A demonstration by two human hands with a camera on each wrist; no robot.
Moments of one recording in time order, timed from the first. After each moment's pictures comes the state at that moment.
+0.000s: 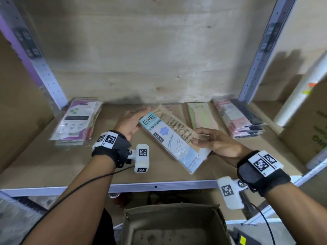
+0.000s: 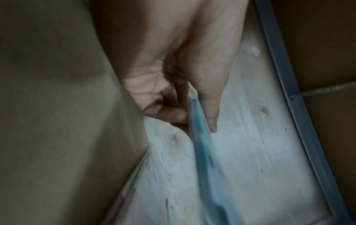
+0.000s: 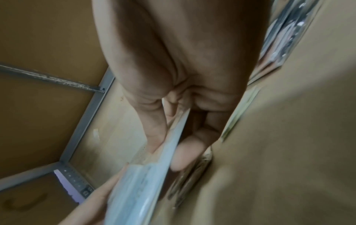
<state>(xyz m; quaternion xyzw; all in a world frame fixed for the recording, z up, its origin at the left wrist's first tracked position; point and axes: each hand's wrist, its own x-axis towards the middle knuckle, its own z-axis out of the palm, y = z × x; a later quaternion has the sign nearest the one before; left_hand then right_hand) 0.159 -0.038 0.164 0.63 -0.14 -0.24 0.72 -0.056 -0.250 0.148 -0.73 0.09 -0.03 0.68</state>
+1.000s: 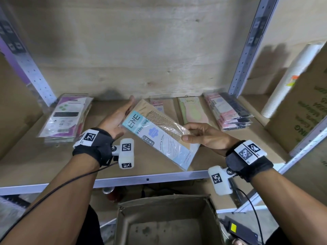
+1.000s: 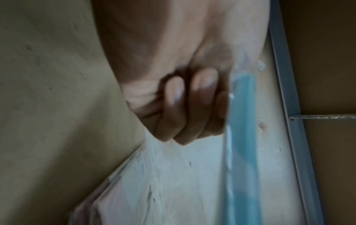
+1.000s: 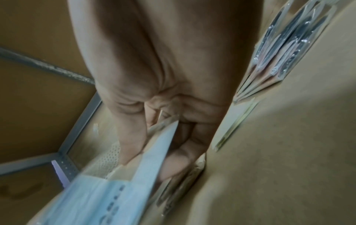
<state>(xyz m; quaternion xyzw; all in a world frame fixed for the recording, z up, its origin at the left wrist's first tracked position) 0.154 -0.035 0.173 0.62 -0.18 -0.35 0.68 -0.062 -0.258 0.146 -0.75 0.04 -0.02 0.66</state>
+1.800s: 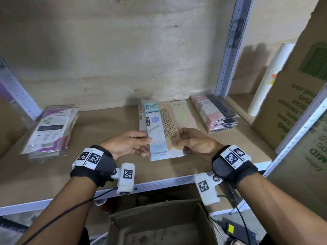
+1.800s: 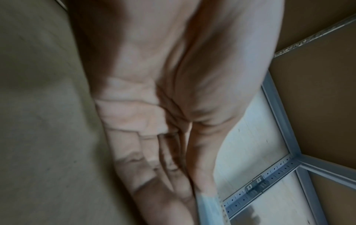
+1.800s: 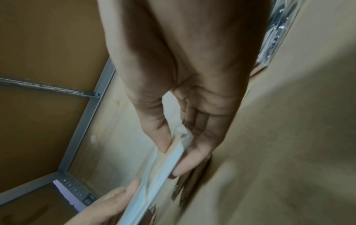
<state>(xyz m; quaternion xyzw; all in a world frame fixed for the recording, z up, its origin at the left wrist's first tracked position) 0.108 -0.060 0.153 0.66 -0.34 -0.47 0.48 -0.064 -0.258 0.143 -0.68 0.20 -0.03 0.70</state>
